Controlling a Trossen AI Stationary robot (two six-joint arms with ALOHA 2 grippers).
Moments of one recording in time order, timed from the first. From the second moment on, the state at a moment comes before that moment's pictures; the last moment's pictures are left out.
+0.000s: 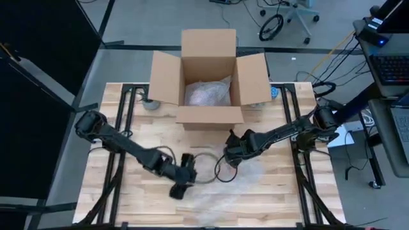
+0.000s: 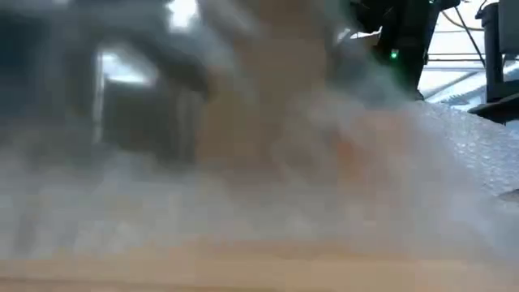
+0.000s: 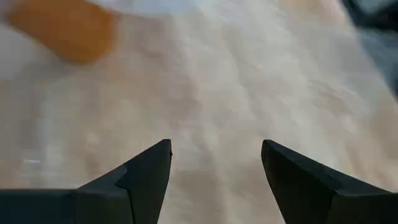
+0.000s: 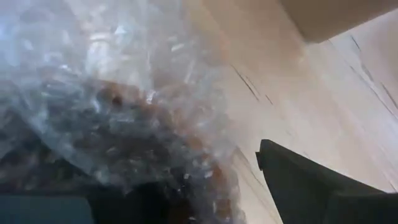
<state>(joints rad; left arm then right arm) -0.49 1.67 1.09 -0.39 -0.11 -0.11 0.22 1.72 1.09 -0.82 0.32 0.84</state>
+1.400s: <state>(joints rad) -0.64 1.76 1.08 -0.47 -0.20 -0.07 0.26 1.72 1.20 -0.85 0.23 0.81</state>
